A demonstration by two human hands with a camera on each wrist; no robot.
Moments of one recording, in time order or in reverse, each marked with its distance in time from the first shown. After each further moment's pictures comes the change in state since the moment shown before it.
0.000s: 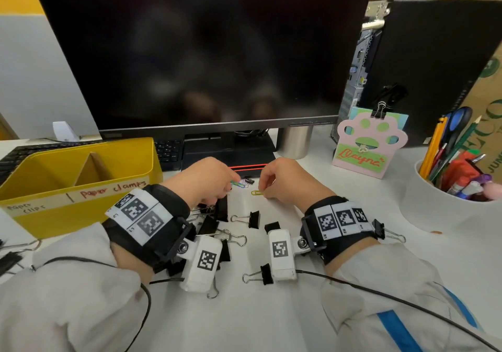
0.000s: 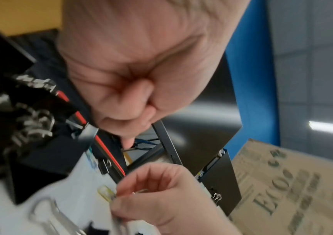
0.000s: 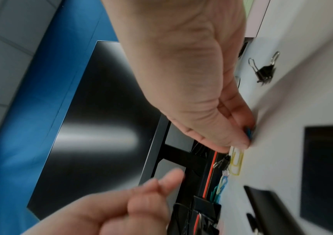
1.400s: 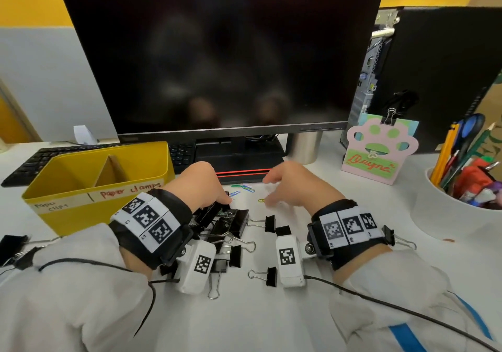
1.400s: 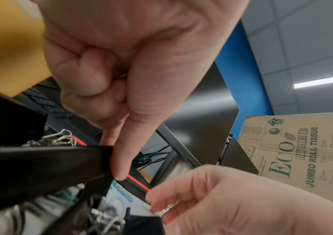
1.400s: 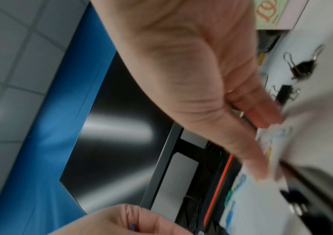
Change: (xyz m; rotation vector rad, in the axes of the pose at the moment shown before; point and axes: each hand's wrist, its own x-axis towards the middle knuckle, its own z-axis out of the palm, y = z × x) left_hand 0.007 -0.011 -0.017 0.770 0.188 -0.135; right_hand -0.009 -0.020 -0.011 -0.040 -0.071 0.087
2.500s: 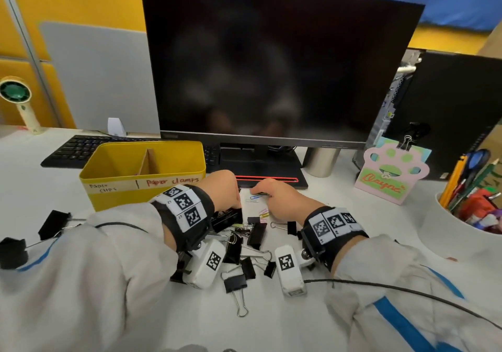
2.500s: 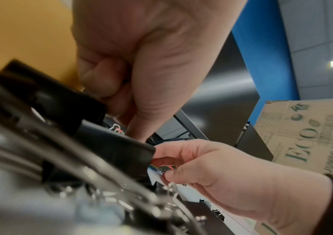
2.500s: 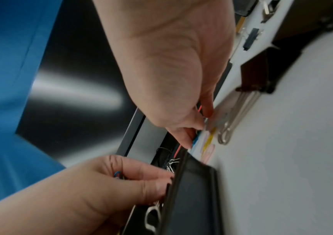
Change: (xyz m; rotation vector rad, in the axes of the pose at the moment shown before) left_hand 0.005 -0.042 0.014 -0.019 0.003 0.247; right_hand 0.019 -0.034 0.052 -0.058 -0.081 -0.194
